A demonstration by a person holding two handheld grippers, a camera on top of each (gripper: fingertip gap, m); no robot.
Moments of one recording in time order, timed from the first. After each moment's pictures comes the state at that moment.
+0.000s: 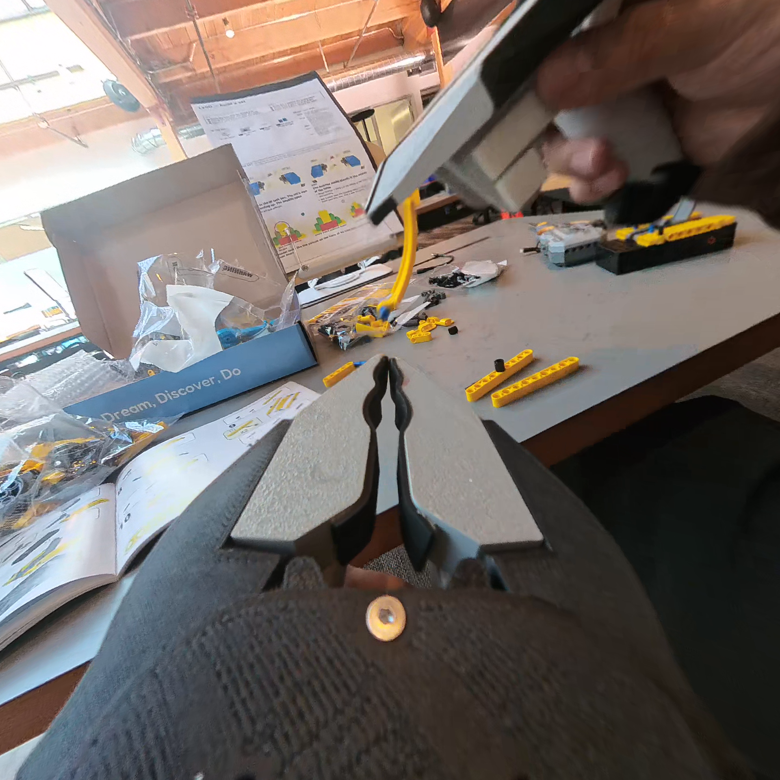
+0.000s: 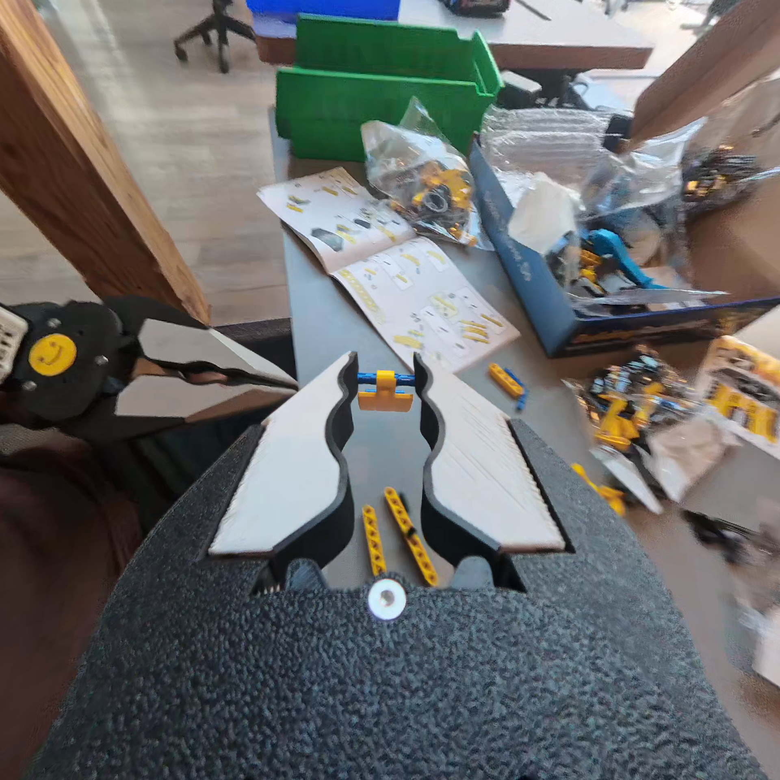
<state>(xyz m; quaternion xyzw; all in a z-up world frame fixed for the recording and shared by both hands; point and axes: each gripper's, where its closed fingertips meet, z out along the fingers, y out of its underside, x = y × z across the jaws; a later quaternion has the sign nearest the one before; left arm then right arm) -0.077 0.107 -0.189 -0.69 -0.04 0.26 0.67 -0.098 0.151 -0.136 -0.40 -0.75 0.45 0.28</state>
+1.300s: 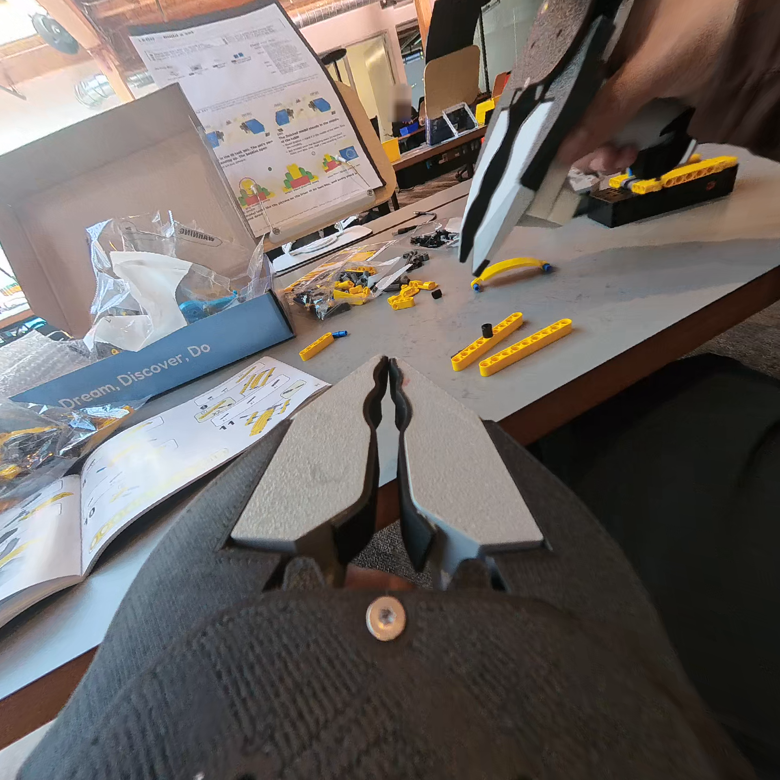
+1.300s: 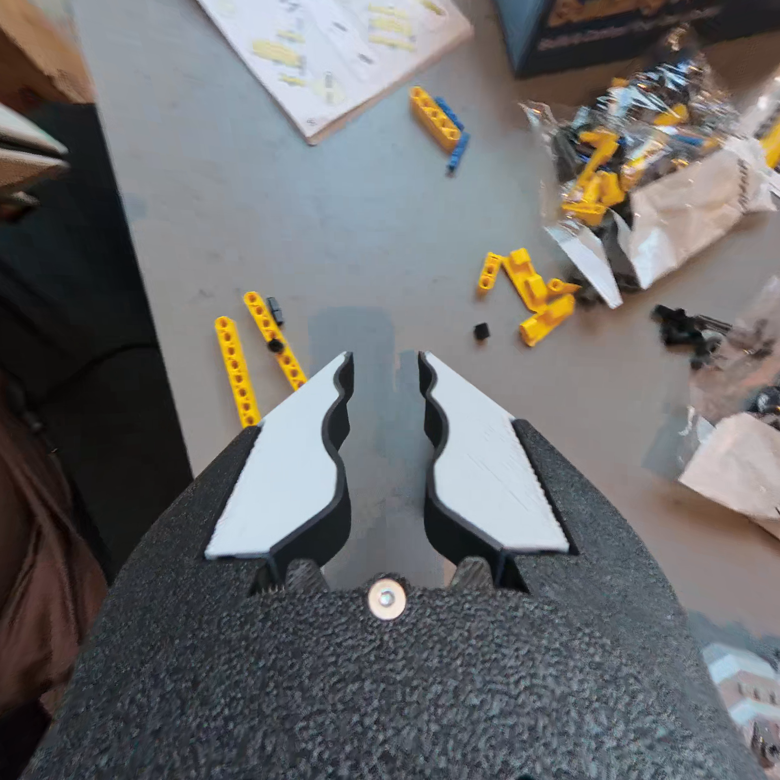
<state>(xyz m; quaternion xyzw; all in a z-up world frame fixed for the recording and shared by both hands) -0.079 0.116 -0.212 -0.73 -0.03 0.24 0.64 -0.079 0.264 -0.238 -0.48 -0.82 0.27 0.17</state>
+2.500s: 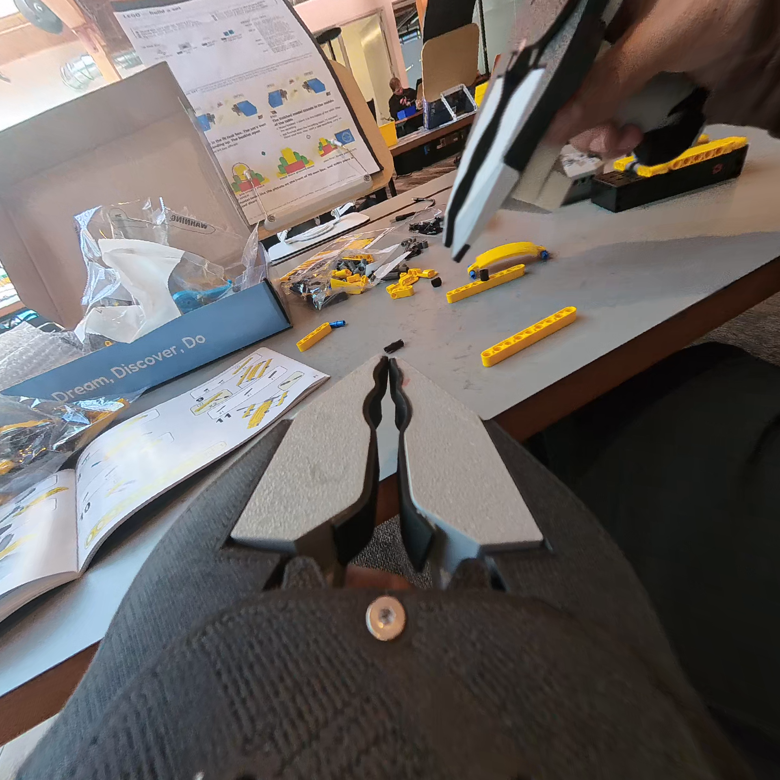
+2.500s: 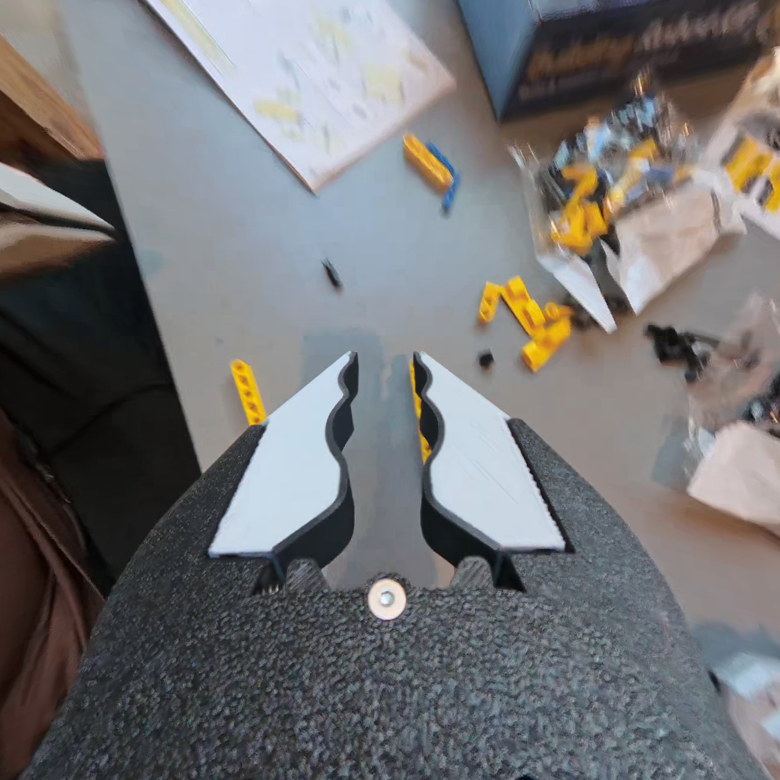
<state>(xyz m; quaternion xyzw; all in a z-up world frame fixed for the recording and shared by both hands) -0.083 0.118 -0.218 -0.74 -0.03 0.24 0.63 -0.089 0.251 -0.229 -0.49 -0.80 0.28 0.20</state>
